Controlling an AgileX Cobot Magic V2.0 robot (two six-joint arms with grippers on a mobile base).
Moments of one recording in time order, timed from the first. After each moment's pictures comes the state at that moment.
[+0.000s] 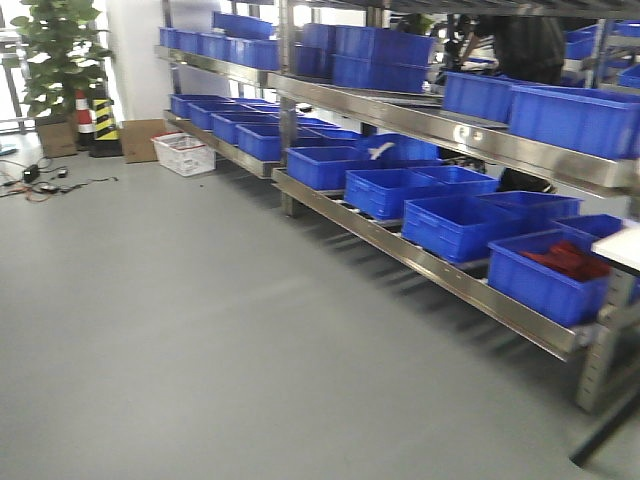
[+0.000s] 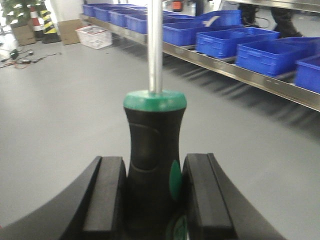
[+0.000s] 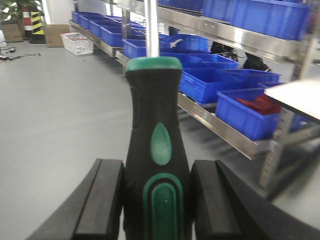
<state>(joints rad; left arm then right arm) 0.02 0.64 -0.52 -0.36 0.21 0.38 -0.07 0.53 -0.50 0.32 0.24 -0.36</state>
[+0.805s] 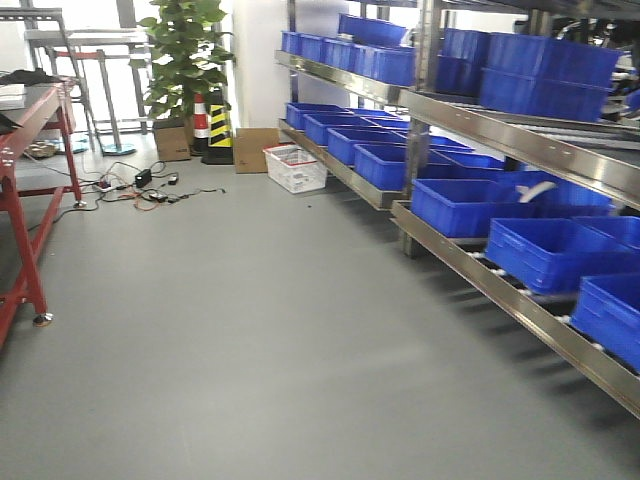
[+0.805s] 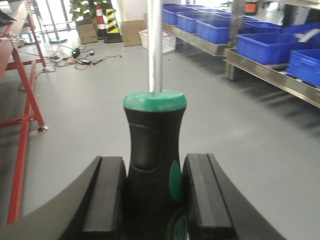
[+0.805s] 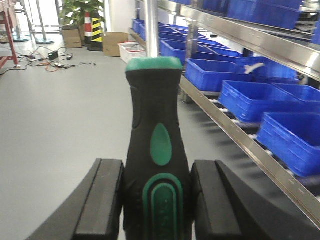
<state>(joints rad) 0.02 0.64 -0.52 -0.36 0.21 0.38 -0.07 0.53 -0.50 0.32 0.24 -0.36</state>
